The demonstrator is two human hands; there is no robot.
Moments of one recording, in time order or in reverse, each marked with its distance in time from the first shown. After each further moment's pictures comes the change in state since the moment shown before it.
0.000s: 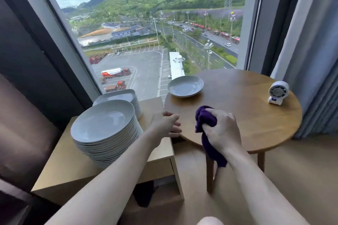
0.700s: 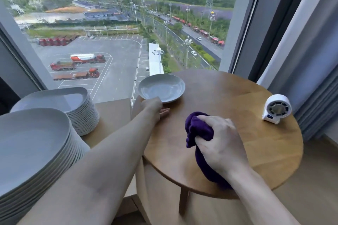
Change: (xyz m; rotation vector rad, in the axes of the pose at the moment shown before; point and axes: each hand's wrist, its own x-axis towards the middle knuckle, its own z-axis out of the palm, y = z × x) left_hand 0.250 0.006 0.093 -0.415 0.221 -0.274; right_hand 0.085 0.058 0.002 -0.191 -0.041 -0.027
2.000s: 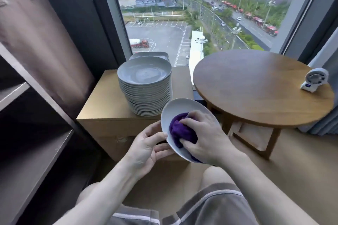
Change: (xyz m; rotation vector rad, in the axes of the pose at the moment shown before) left_hand -0.356 -0.127 -0.328 -0.300 -0.333 0.061; right_hand -0.219 -0.147 0.010 -0.061 -0.468 -0.420
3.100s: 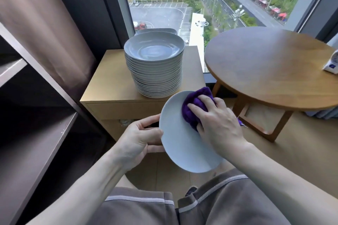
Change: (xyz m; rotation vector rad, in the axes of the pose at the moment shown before) left_hand -0.016 0.003 -0.075 0.216 -0.077 -0.020; right_hand 0.002 -0.021 0.049 -0.430 0.117 0.013
